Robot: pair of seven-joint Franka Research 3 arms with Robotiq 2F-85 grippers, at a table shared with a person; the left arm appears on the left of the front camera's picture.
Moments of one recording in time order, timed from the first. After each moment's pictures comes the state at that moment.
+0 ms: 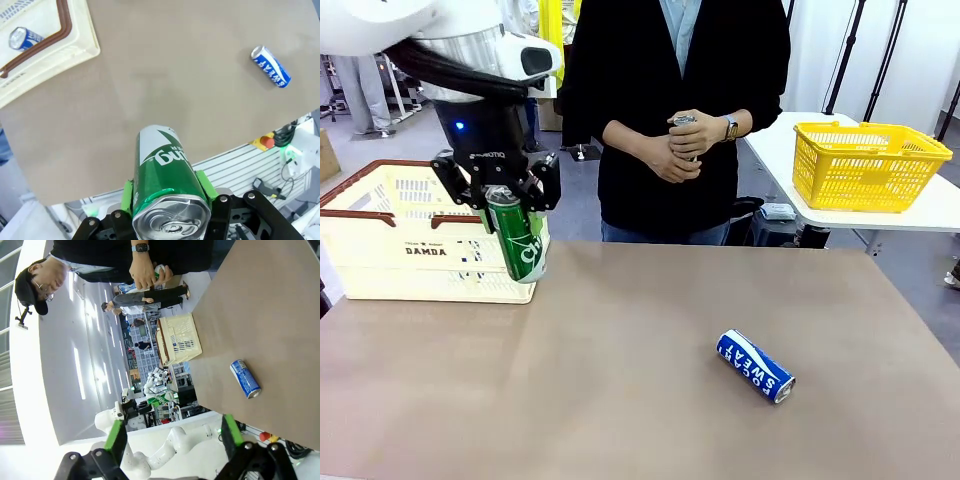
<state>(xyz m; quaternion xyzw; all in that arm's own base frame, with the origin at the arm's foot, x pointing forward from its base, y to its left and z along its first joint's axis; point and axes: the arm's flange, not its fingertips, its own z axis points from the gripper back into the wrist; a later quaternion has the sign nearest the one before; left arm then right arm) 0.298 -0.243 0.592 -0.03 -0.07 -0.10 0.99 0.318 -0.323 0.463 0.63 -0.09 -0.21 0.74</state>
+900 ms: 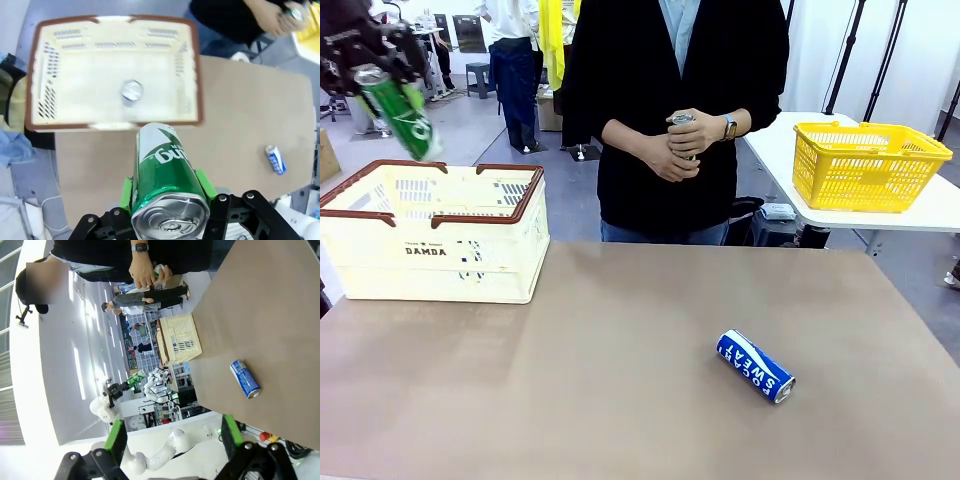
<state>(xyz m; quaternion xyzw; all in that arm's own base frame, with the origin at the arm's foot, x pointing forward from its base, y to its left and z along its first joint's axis) 0.409 -0.024 0.682 -0.09 -0.18 0.06 0.98 0.317 -0.323 0.463 0.63 -0.09 -0.21 0.74</state>
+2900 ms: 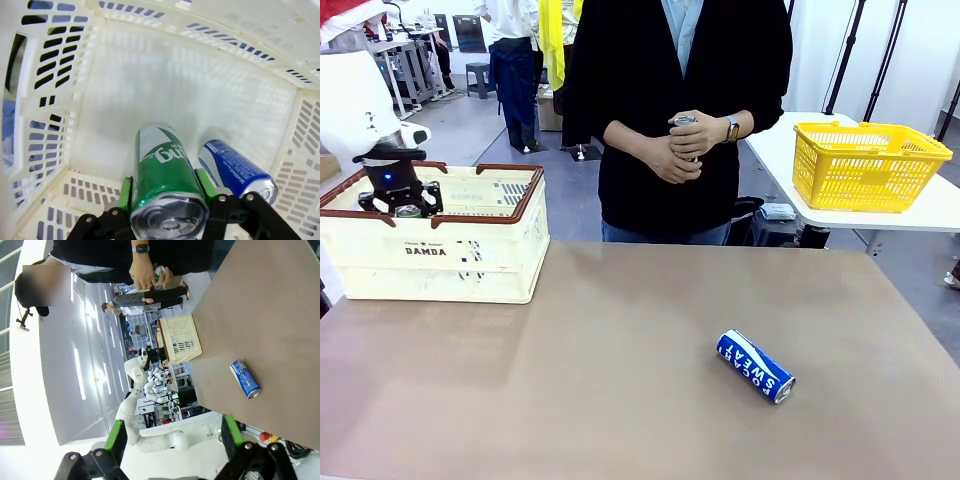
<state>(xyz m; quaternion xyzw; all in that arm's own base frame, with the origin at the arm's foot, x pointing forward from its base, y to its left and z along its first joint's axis) 0.580 0.052 0.413 -0.01 -0.08 0.18 0.98 0.317 -0.323 0.463 0.63 -0.09 -0.21 0.74</state>
